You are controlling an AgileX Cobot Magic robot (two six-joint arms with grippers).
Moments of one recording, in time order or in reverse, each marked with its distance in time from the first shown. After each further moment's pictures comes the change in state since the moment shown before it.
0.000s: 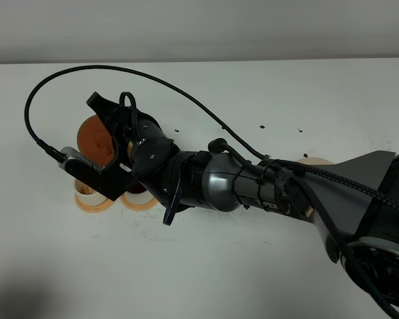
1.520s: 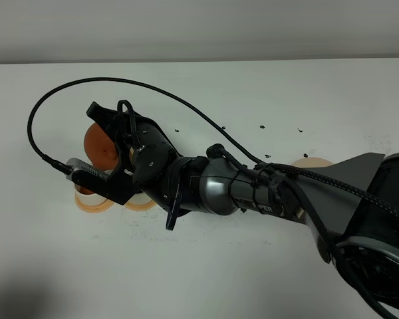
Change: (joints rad) left arm 0.000 0.000 0.000 0.000 0.000 -0.001; right arm 0.000 0.026 0.006 -0.062 0.023 -0.048
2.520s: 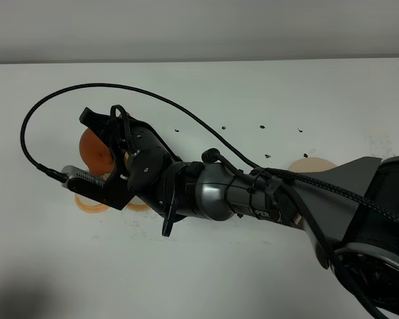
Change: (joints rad) left arm 0.000 0.000 0.000 0.000 0.000 0.001; right arm 0.021 0.000 0.000 0.000 0.010 -0.038
